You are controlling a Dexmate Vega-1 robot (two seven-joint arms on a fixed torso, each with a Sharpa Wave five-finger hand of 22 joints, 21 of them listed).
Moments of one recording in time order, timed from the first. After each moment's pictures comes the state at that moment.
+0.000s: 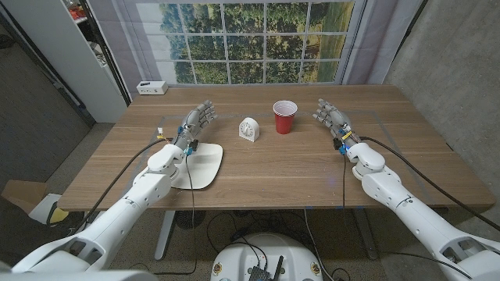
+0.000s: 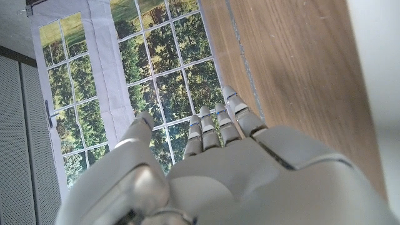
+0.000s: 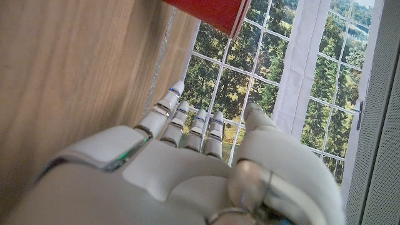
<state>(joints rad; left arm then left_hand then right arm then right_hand) 0.89 0.55 0.34 -1.34 -0.67 -0.29 -0.04 0.30 0.17 0.46 -0.09 0.17 0.17 0.06 0.22 0.18 0.19 0.02 0.28 0.19 0.20 0.02 0.20 0.17 0.34 0.05 0.26 0.18 -0.88 -0.51 -0.37 -1.34 0.60 0.31 -0.04 0.55 0.17 0.37 -0.07 0.17 0.29 -0.14 0.23 0.20 0.22 -0.10 0.26 0.24 0.22 -0.04 0.24 0.20 0.44 -0.05 0.22 0.17</state>
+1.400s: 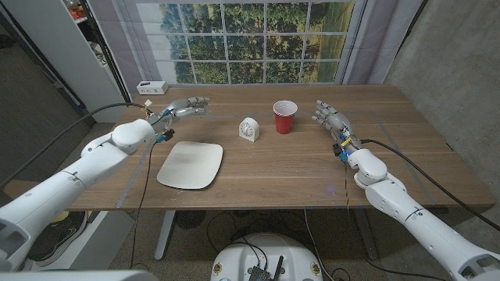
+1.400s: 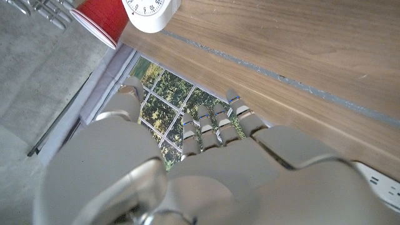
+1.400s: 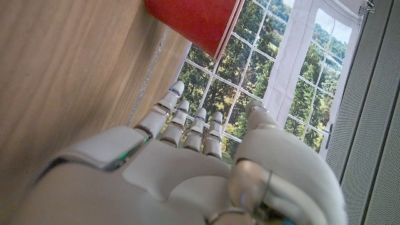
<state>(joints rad) 0.81 0.95 0.40 -1.59 -0.25 -0.08 -0.12 0.65 -0.03 0.49 -0.17 0.18 0.22 -0.08 0.22 0.20 0.19 -0.06 0.27 0.26 0.17 -0.03 0.19 0.18 0.26 0.07 0.21 0.18 -0.98 -0.58 -0.37 -1.49 0.51 0.33 -0.10 0.56 0.15 0.36 -0.09 0.17 0.28 -0.13 0.22 0.20 0.22 -0.07 0.24 0.23 0.23 -0.04 0.24 0.19 0.44 -0.05 0.20 0.17</state>
